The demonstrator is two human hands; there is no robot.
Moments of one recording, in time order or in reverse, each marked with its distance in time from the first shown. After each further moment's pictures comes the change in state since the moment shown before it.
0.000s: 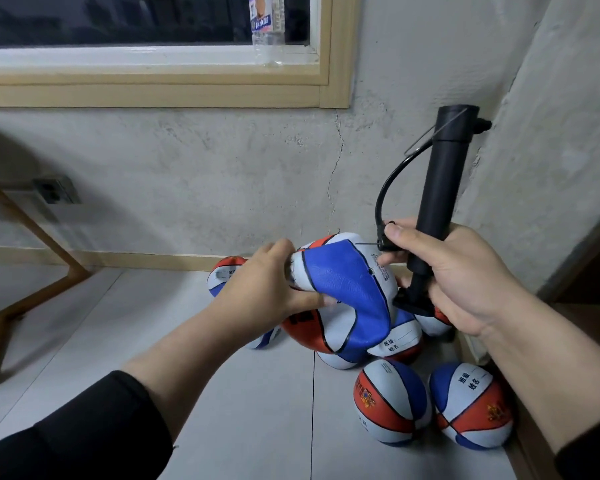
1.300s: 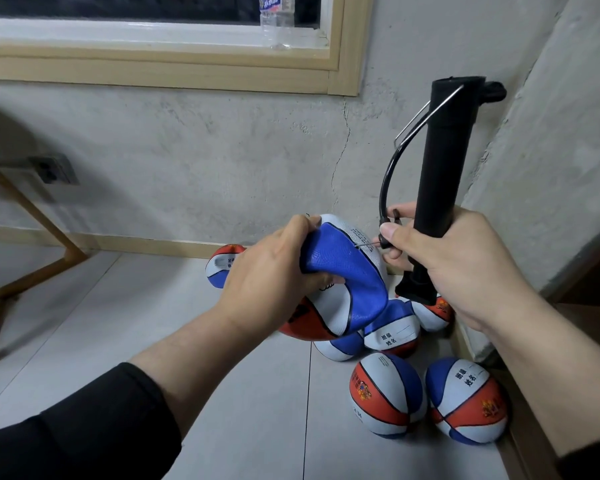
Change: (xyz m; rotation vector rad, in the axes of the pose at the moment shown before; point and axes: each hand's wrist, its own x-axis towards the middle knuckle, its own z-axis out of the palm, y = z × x) left_hand -0.008 0.014 0.004 0.059 0.177 0.106; right_hand 0.002 0.003 0.003 -0.299 0.027 -0.155
